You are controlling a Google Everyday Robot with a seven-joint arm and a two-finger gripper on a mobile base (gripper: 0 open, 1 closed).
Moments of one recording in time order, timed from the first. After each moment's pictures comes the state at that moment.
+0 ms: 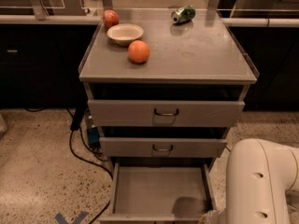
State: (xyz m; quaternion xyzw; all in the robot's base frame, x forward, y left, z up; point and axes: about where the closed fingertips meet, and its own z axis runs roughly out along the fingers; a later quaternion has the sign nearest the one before) arm 0.390 -0.246 0.188 -0.59 0.79 0.05 0.15
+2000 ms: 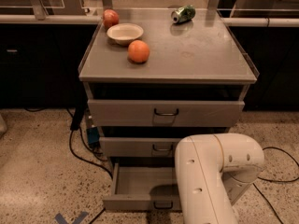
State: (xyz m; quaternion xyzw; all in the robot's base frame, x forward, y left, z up) arm 0.453 -0.248 0.139 -0.63 0.76 -0.06 0.18
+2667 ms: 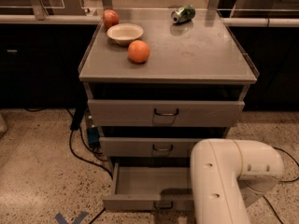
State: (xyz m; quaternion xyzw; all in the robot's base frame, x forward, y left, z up) arm 0.452 -0.249 0.140 -0.63 0.75 -0.04 0.21
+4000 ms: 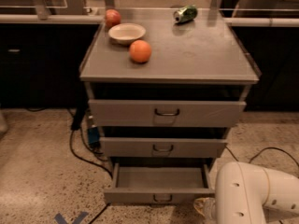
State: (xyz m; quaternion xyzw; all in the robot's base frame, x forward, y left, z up) arm 0.501 -0.262 0.121 -0.60 0.72 0.00 0.34
